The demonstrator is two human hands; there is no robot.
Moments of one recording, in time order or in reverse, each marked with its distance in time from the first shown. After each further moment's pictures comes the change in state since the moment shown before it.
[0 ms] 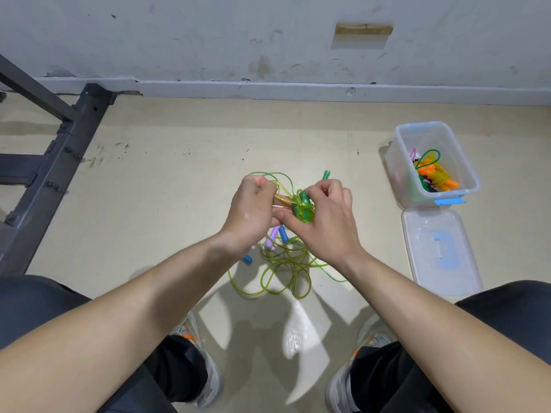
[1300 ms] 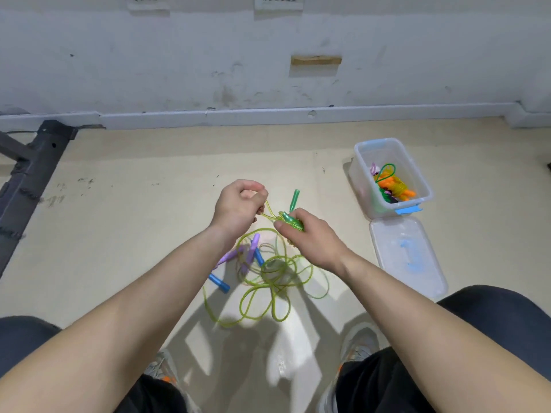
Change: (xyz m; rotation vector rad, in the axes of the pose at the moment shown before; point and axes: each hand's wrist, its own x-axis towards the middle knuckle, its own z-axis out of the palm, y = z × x) left_hand 0.062 0.011 0.029 0.136 -0.040 0.075; right_hand 0.020 0.035 -0.034 0.257 -0.282 0.229
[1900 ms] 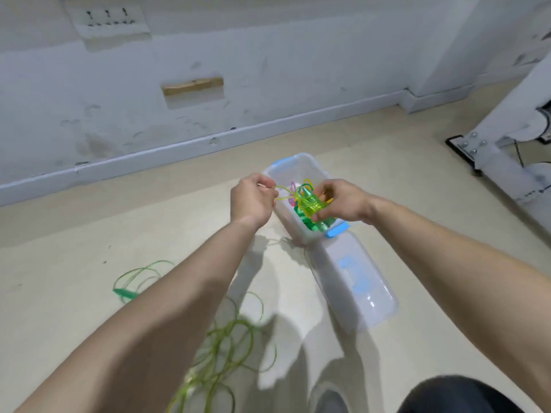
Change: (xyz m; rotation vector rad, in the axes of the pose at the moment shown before) left_hand 0.160 0.052 0.274 0.178 -0.180 0.139; right_hand 0.125 0.169 -0.256 -0.068 0.203 0.238
